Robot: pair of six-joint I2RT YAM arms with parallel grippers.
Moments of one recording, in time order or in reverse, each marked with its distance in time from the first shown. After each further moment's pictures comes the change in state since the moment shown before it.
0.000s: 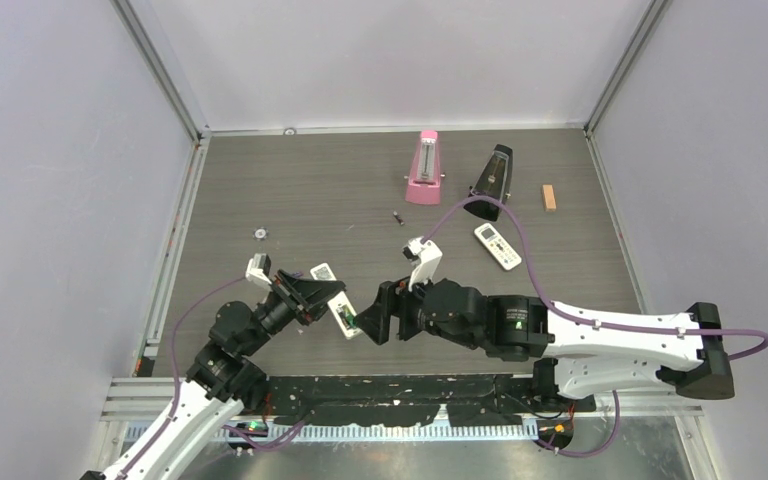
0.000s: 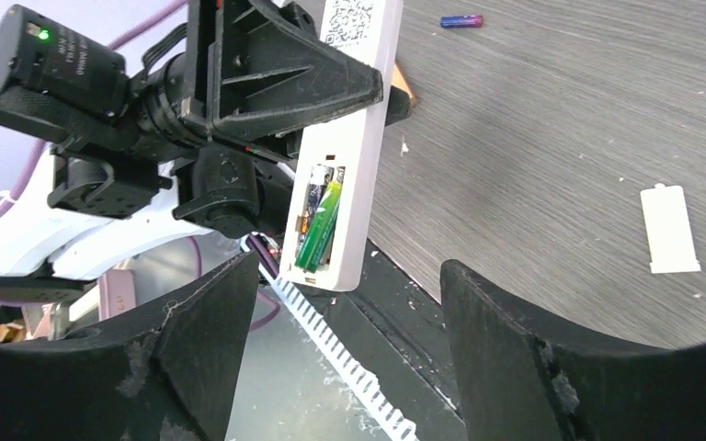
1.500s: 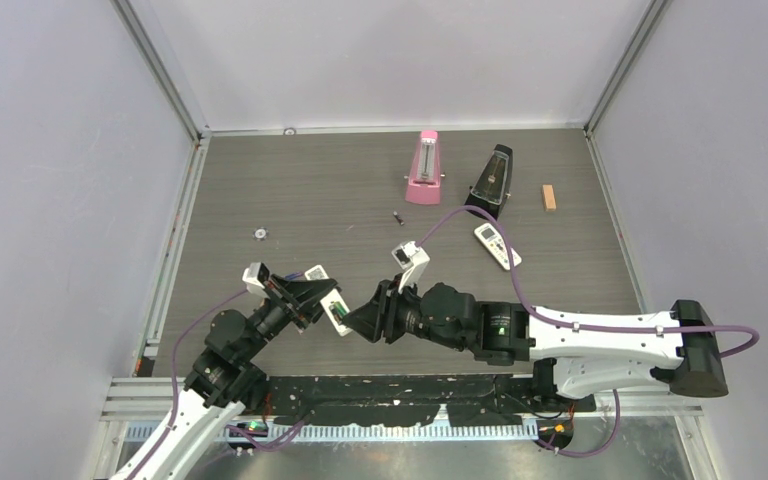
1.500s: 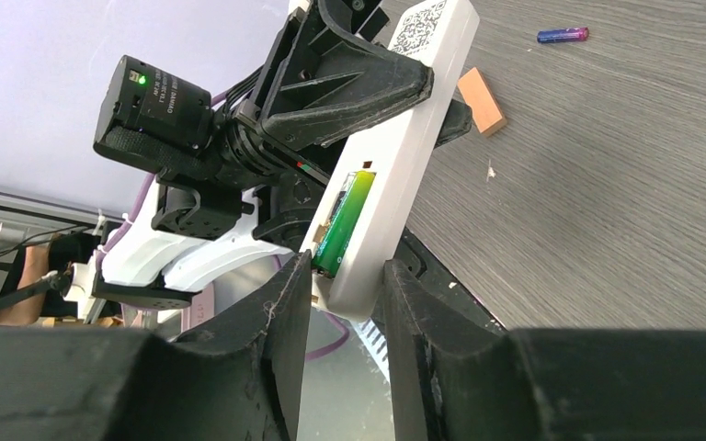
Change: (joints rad) left arm 0.000 -0.137 -0.046 -0.029 -0.023 -0.304; right arm 0.000 0.022 -0.137 0.340 -0.086 0.064
